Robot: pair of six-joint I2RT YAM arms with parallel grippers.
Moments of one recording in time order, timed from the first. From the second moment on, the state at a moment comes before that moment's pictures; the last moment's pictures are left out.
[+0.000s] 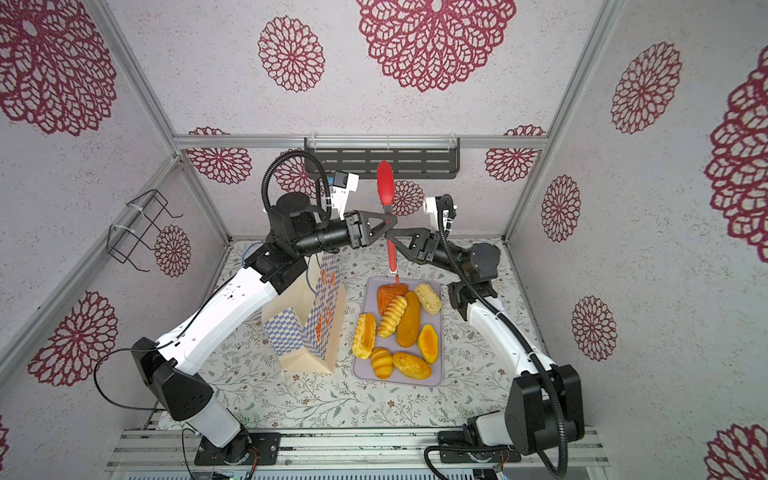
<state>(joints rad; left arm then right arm) -0.66 1.68 1.79 -0.04 0.58 -0.71 0.27 1.37 1.10 0.92 -1.01 1.51</state>
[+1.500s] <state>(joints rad) -0.65 1.63 1.60 0.23 0.45 -0.93 0.35 1.35 1.21 0.47 -0.96 1.04</state>
